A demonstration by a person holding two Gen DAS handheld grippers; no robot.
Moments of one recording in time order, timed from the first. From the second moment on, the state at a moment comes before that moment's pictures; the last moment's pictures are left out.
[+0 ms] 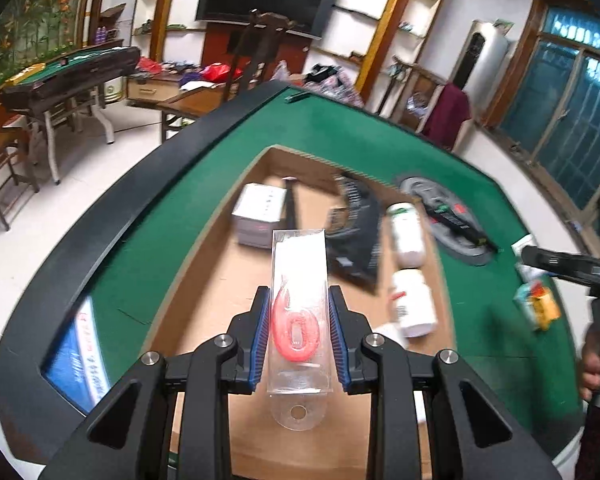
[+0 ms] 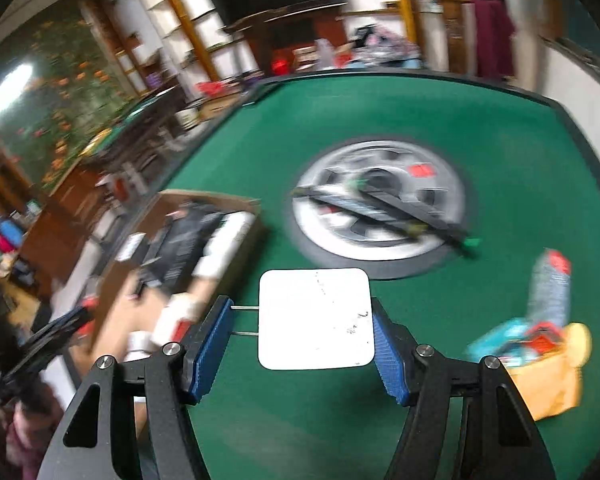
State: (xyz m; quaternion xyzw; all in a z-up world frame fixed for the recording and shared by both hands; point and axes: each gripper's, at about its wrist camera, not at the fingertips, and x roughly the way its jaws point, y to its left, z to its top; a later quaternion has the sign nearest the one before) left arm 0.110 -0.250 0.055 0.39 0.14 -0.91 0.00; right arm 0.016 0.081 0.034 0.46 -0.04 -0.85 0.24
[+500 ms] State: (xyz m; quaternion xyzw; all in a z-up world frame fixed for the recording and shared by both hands) left arm 0.075 -0.280 0.021 0.42 0.12 -0.90 0.02; right arm 0.034 -0.104 -0.006 0.52 -0.01 -0.77 0.38
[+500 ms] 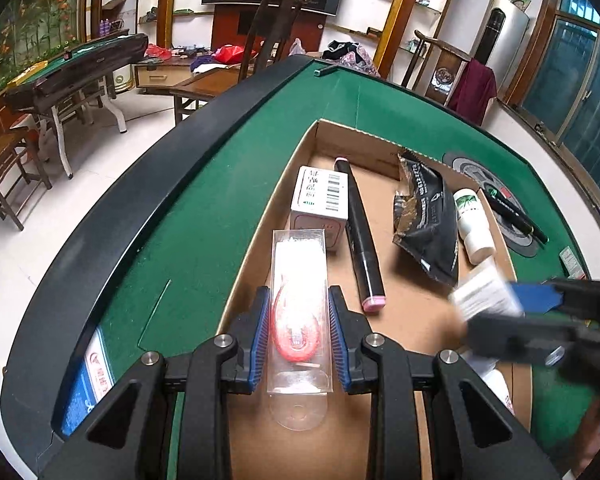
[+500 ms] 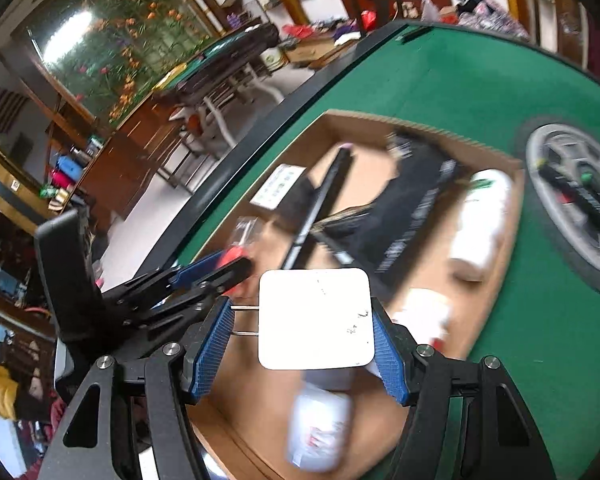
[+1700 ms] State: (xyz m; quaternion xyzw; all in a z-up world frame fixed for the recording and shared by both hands) left arm 0.120 -0.309 0.043 0.37 0.23 -0.90 -0.02; right arm 0.027 -0.121 -0.032 0.55 0.00 -0.77 0.34
